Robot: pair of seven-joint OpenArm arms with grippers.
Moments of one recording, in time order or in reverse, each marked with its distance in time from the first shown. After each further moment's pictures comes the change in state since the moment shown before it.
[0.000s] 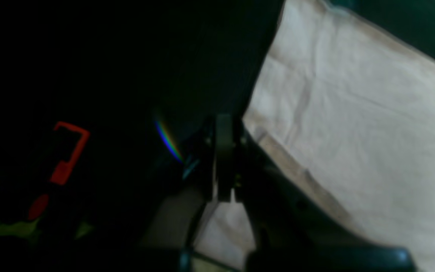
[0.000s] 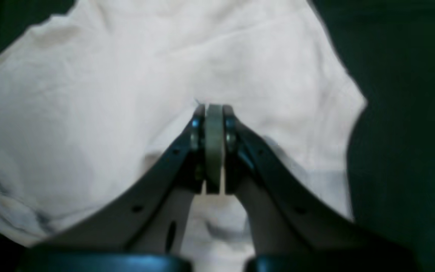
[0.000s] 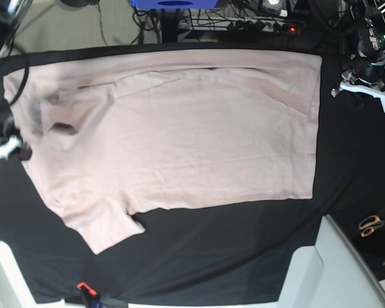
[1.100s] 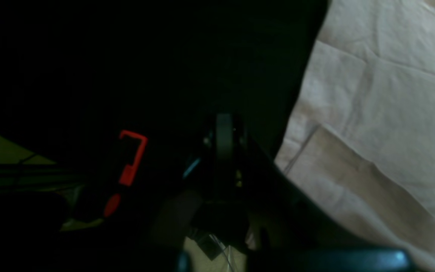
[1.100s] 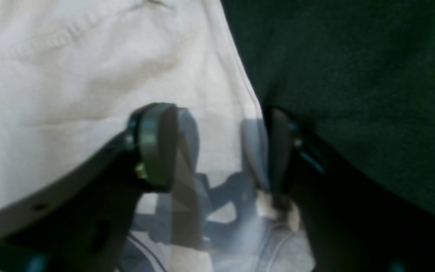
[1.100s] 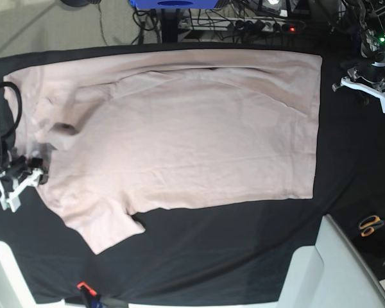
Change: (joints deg) left arm -0.5 0.4 0.0 0.0 13.4 -0.1 -0.4; right arm 28.5 7.6 -53.3 -52.7 0.4 -8.2 39.6
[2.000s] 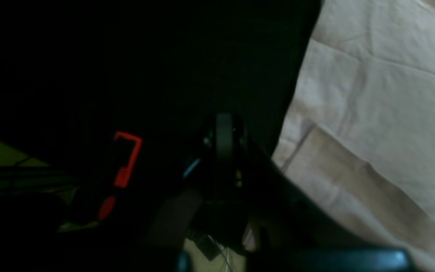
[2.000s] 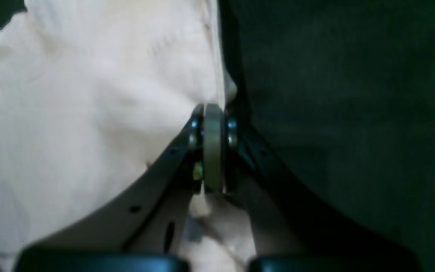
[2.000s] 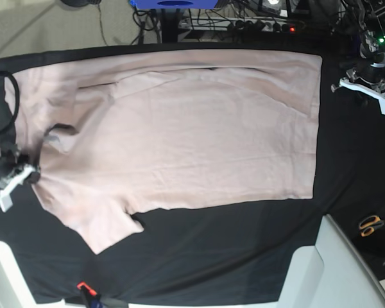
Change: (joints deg) left arm -0.3 0.2 0.4 0.0 0.0 -0.2 0.0; right arm -16.6 2.8 21.6 32.9 0.0 0.3 -19.1
